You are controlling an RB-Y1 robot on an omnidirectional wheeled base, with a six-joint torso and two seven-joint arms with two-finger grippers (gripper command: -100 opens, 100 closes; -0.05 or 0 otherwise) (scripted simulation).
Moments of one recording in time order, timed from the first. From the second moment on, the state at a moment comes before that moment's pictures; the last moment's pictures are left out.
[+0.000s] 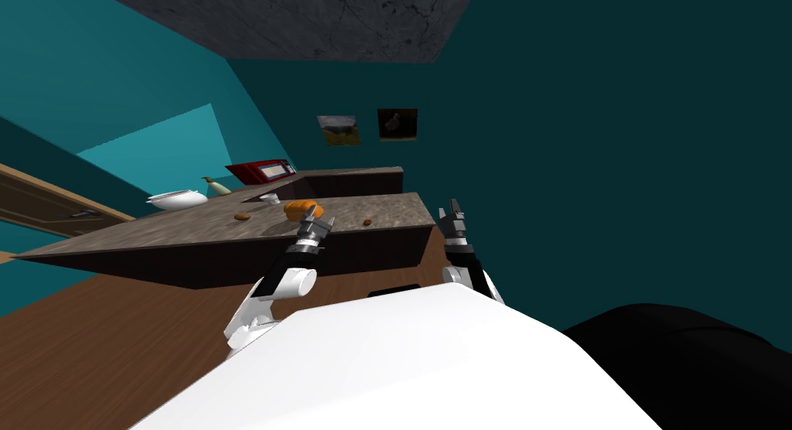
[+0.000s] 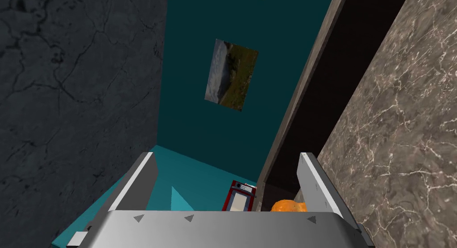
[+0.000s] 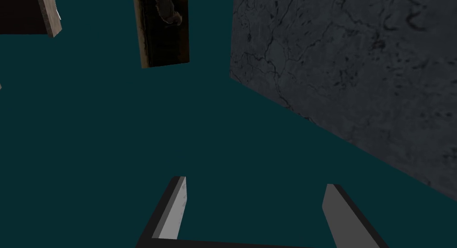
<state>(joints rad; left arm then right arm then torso) 0.28 0.35 0.06 -2.14 0.26 0.03 0.36 0.53 -0.03 0.05 -2.26 -0.06 -0.36 0.00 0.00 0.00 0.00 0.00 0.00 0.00</state>
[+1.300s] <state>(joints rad) 0.15 0.53 0.06 -2.07 0.41 0.38 0.54 0.53 -0.03 0.05 -2.26 -0.06 -0.36 0.00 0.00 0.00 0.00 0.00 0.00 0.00</state>
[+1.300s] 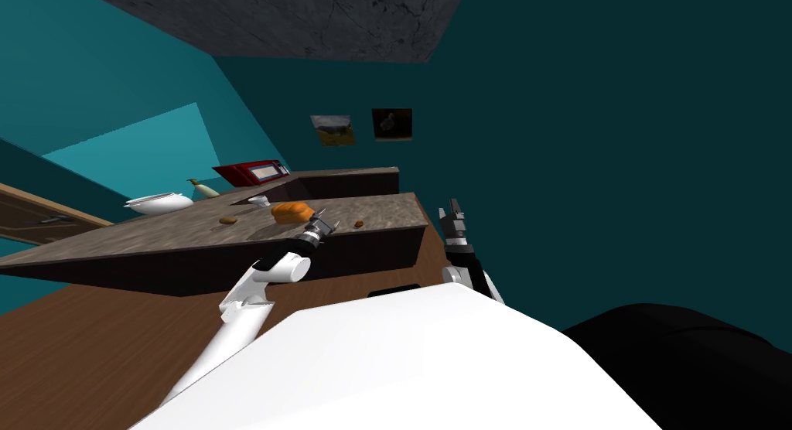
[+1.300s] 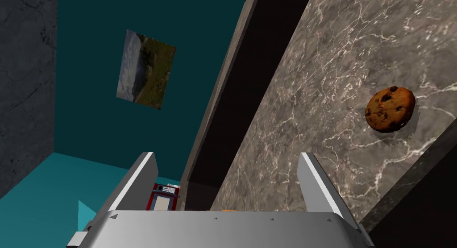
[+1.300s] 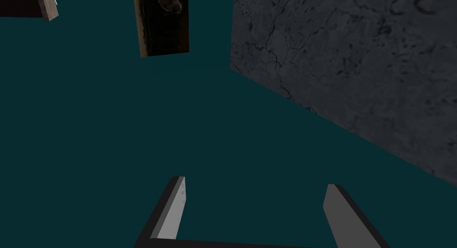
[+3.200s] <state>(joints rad) -0.01 0.76 0.03 -1.86 0.66 0.91 0.81 0.53 -0.03 0.05 -2.26 -0.06 -0.36 0.00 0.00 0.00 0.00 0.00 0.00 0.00</state>
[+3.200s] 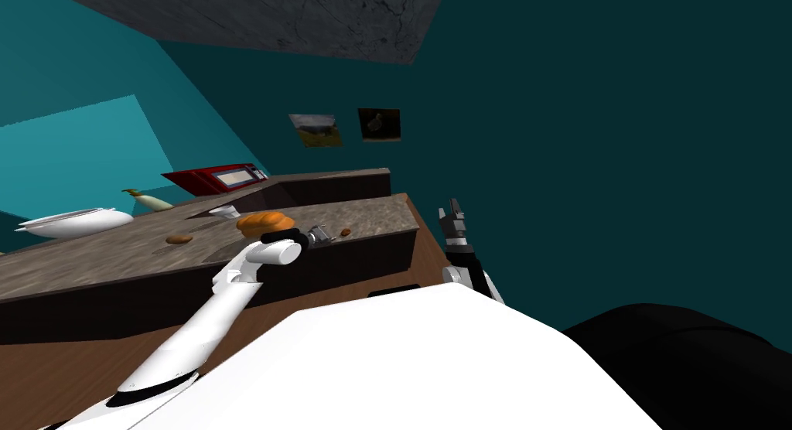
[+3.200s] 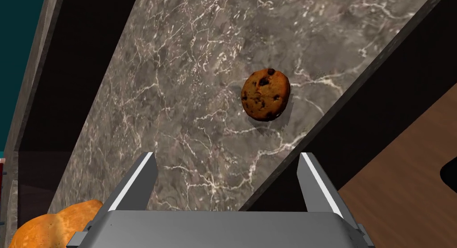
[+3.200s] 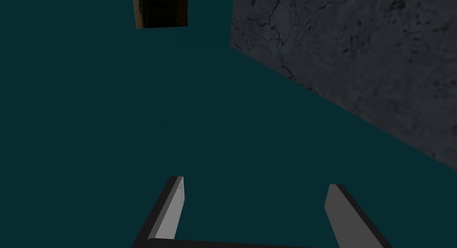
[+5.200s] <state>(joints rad) -0.12 0.88 -0.02 -1.57 0.95 1.42 1.06 0.53 -0.03 0.05 -2.26 -0.06 -0.36 0.00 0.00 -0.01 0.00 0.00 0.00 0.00</state>
